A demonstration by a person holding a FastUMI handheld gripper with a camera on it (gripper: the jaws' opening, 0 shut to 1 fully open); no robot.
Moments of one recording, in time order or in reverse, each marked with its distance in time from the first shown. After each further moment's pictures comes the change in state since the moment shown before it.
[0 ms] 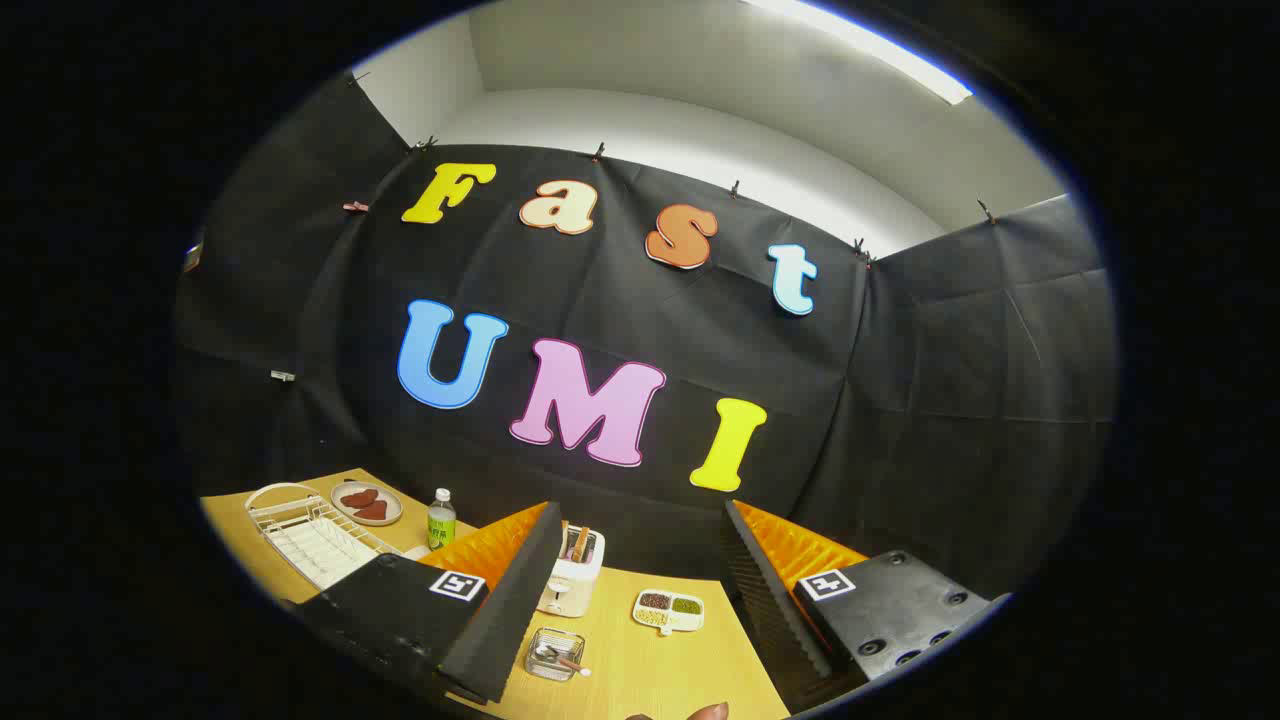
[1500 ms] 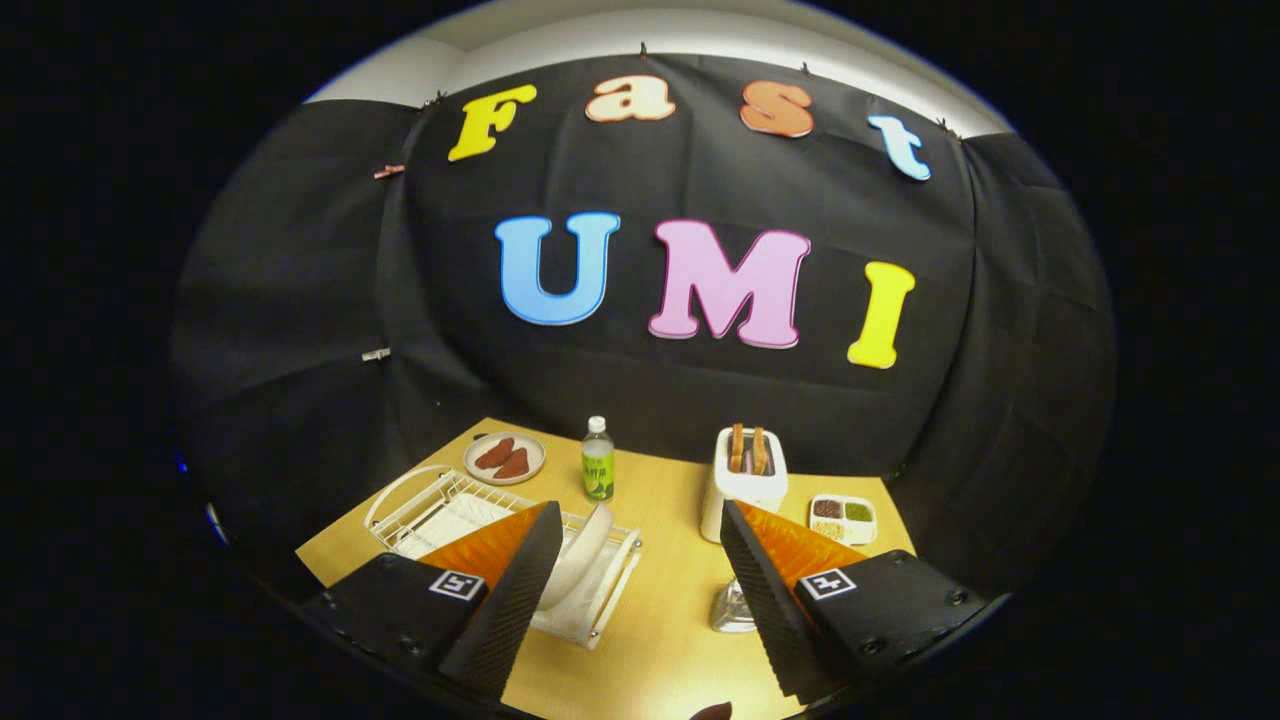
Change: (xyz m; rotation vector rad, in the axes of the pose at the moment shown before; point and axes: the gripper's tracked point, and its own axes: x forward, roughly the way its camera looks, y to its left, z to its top) arm 0.034 0.223 -0.088 0.182 0.434 0.303
